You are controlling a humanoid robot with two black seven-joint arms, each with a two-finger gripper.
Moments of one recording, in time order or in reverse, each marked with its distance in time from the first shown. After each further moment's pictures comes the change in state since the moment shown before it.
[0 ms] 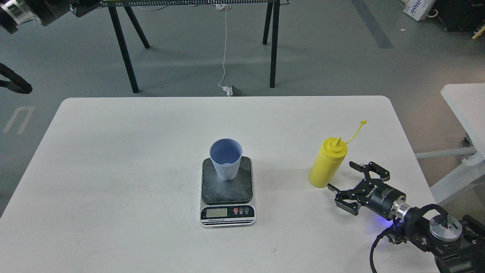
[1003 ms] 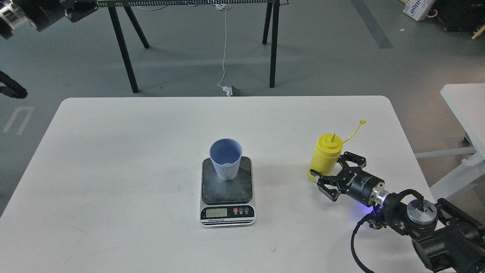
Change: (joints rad) left arm 0.023 0.020 -0.002 -0.006 -0.003 0.000 0.000; right arm 0.119 0.085 -0.049 -0.084 -0.017 0.000 0.000
